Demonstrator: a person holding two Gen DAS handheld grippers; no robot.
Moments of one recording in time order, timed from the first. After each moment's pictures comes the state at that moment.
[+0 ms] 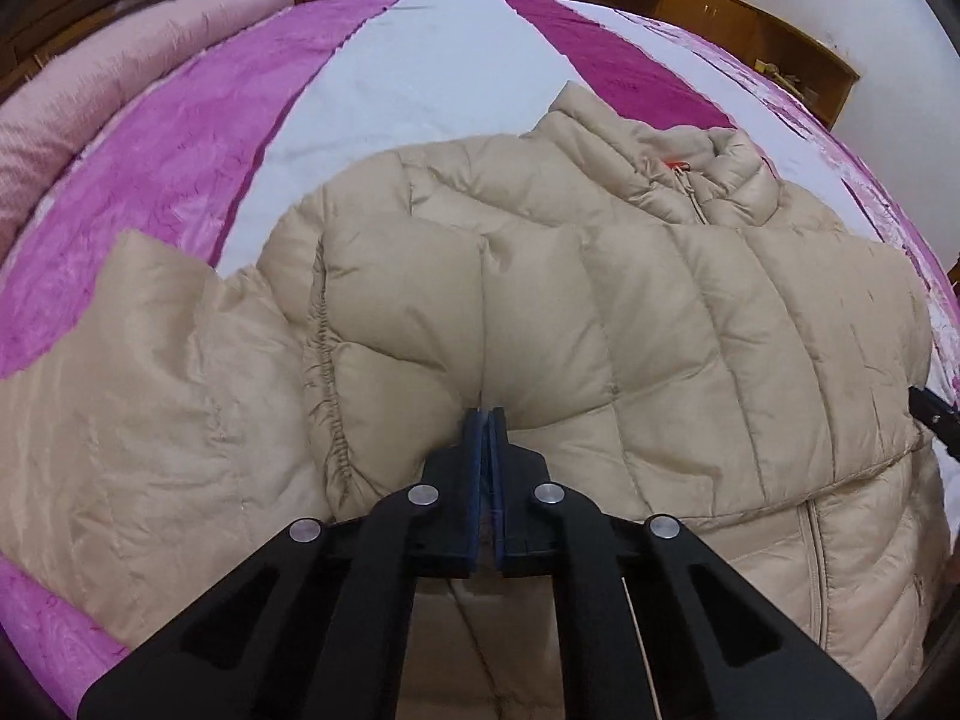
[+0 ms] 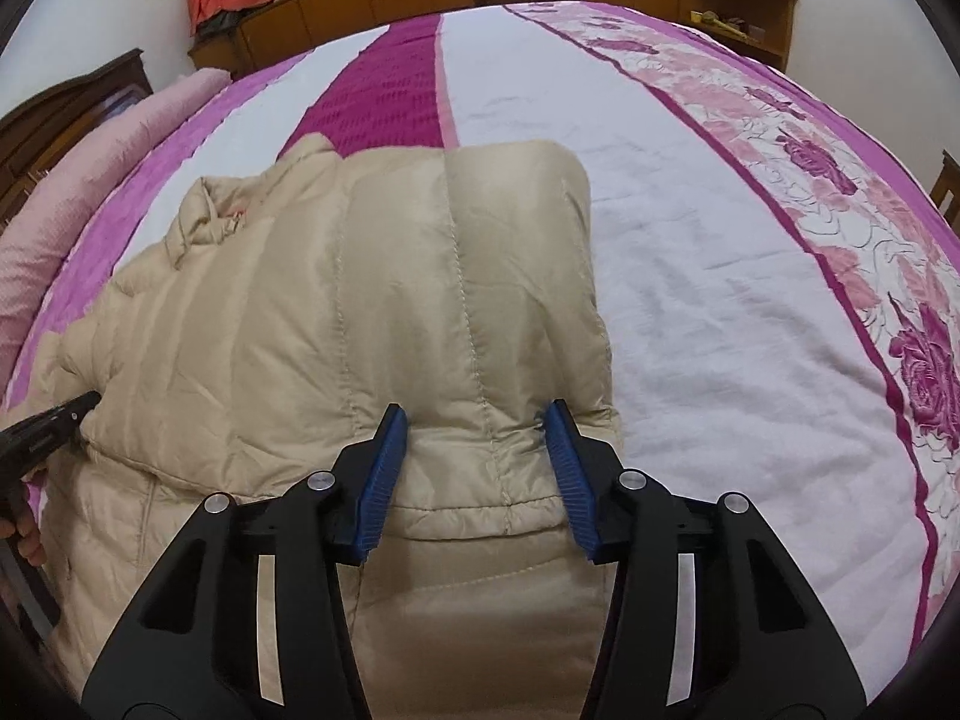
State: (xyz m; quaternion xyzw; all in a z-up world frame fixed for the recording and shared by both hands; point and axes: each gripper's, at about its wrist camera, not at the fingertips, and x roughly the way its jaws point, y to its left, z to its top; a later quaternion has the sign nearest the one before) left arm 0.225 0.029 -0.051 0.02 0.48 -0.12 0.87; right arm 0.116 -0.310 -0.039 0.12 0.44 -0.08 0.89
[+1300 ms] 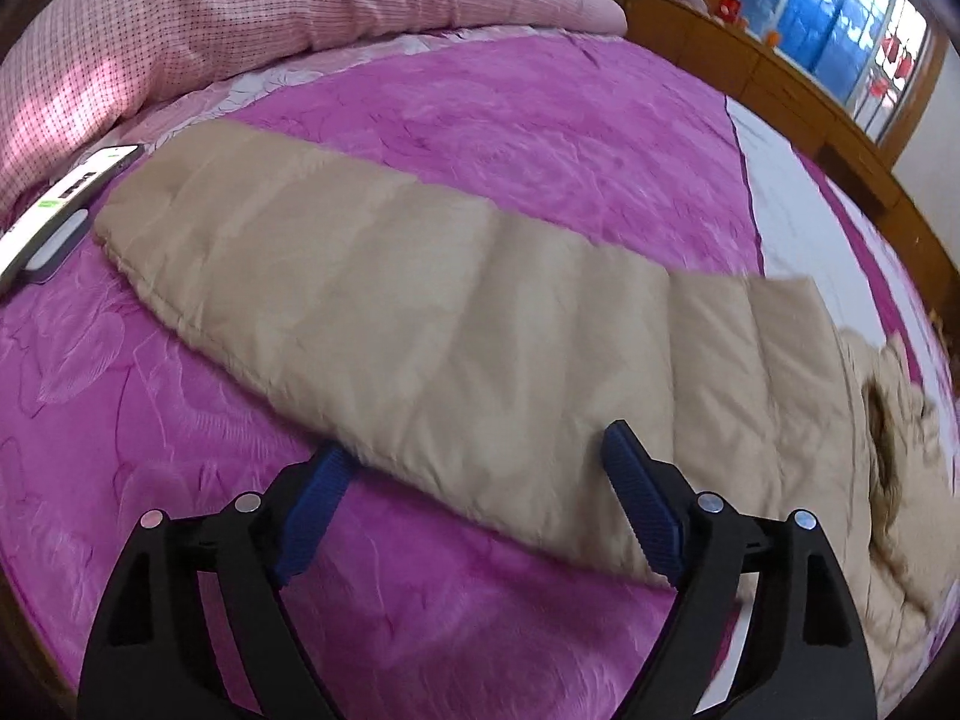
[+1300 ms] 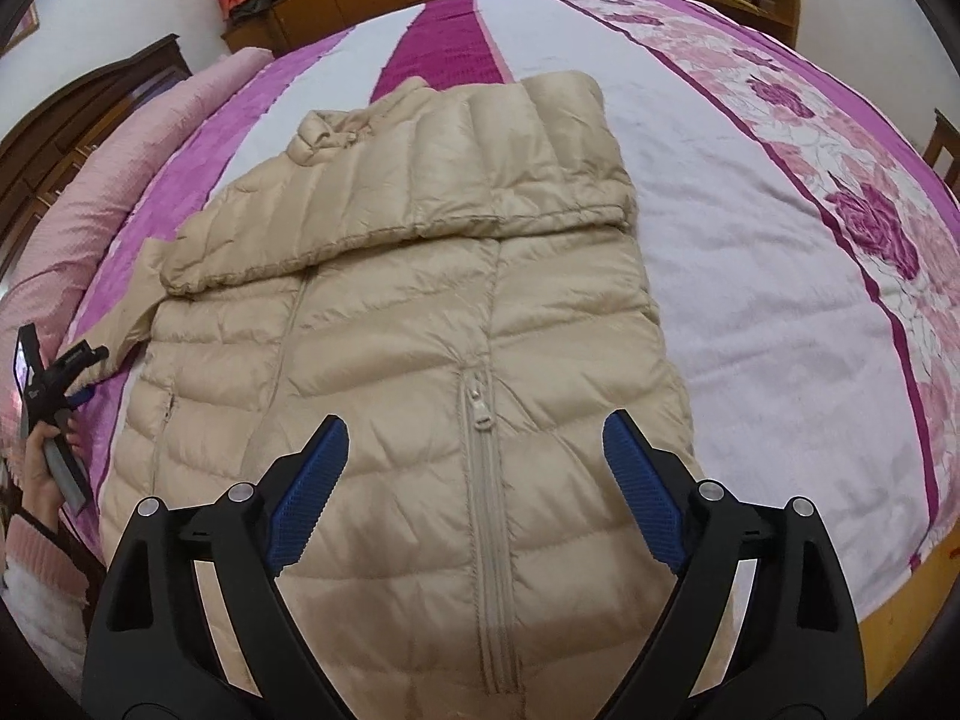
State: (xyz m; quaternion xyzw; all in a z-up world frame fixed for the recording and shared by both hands) left arm 0.166 0.293 -0.056 -0.18 0.43 0.13 0.87; right arm -0.021 -0.242 -0.003 0.15 0.47 -0.04 0.87
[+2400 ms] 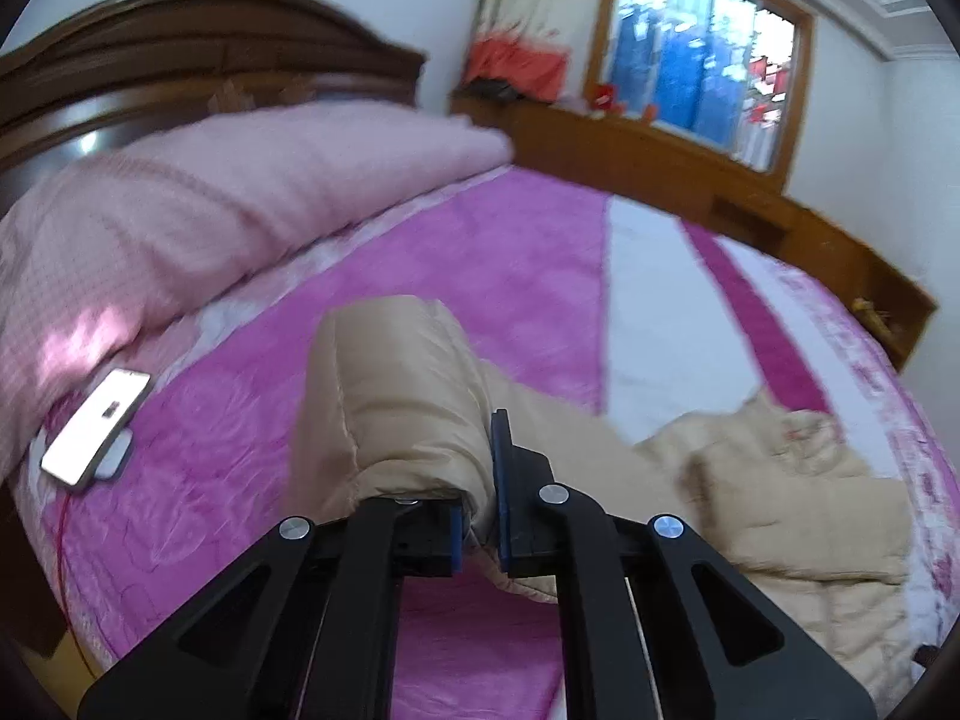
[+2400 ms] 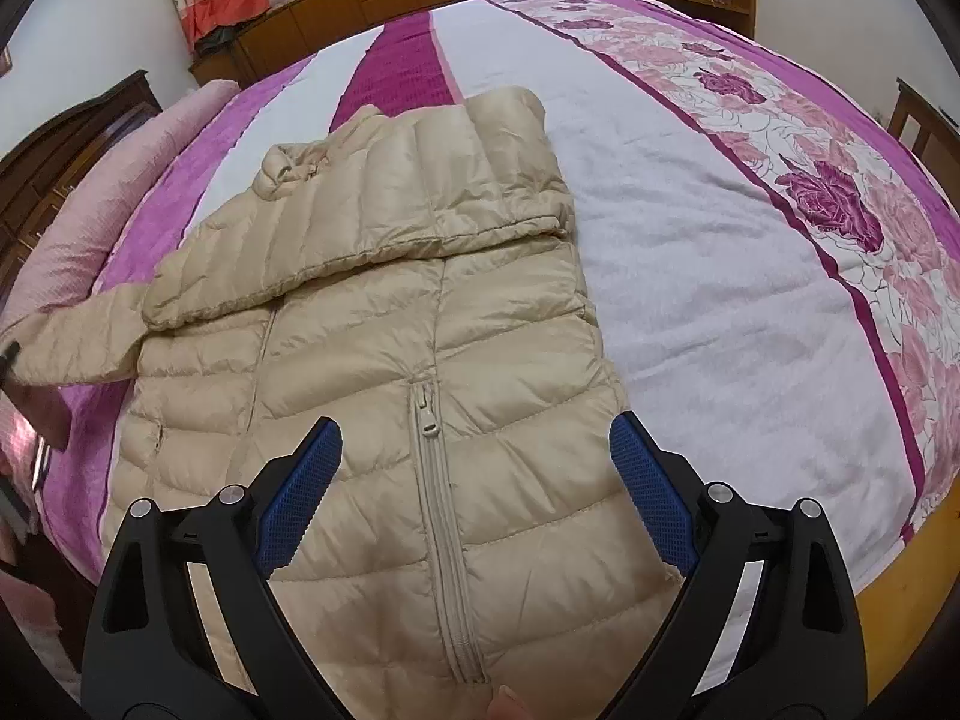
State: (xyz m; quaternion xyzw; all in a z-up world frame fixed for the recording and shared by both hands) left arm 0.113 0.243 0.095 -0.09 0.28 0.04 0.96; right arm -0.033 -0.262 0.005 0.18 0.45 -0.08 0.87
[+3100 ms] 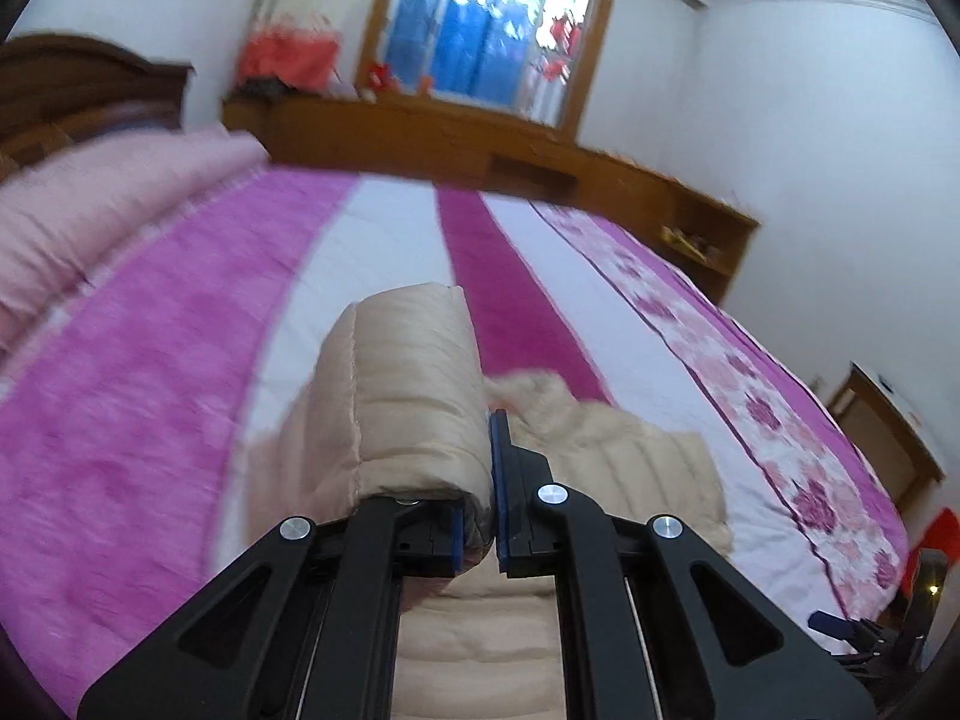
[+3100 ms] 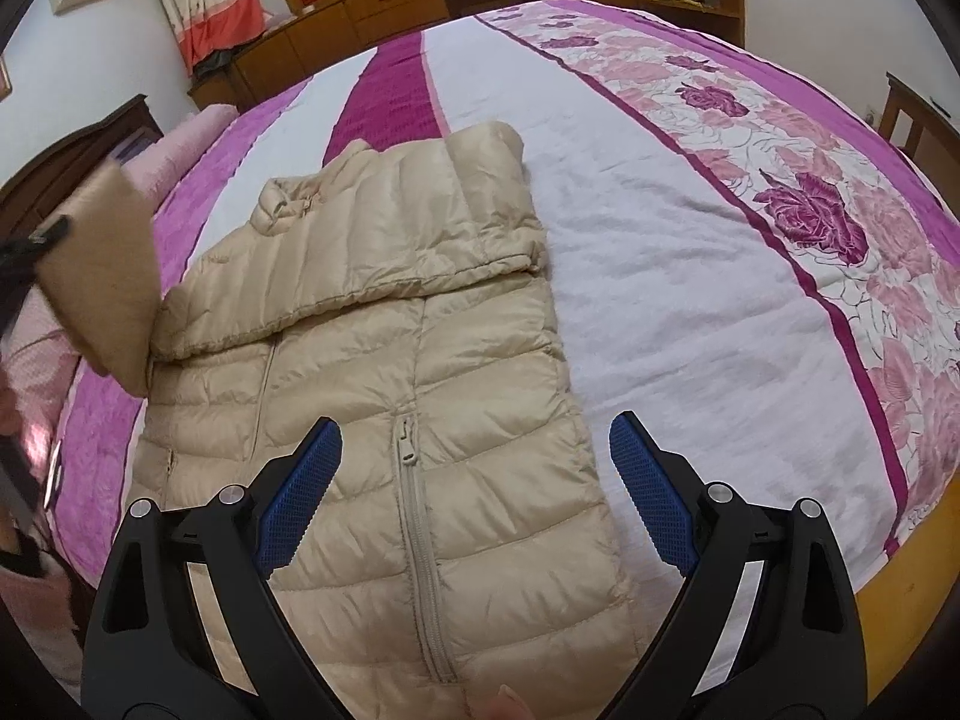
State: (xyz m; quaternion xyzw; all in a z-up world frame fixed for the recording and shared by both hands) left arm 0.141 0.016 0.101 -0.07 0.30 -0.21 0.93; right arm -0.040 -0.284 0.022 0.19 0.43 -0.08 0.88
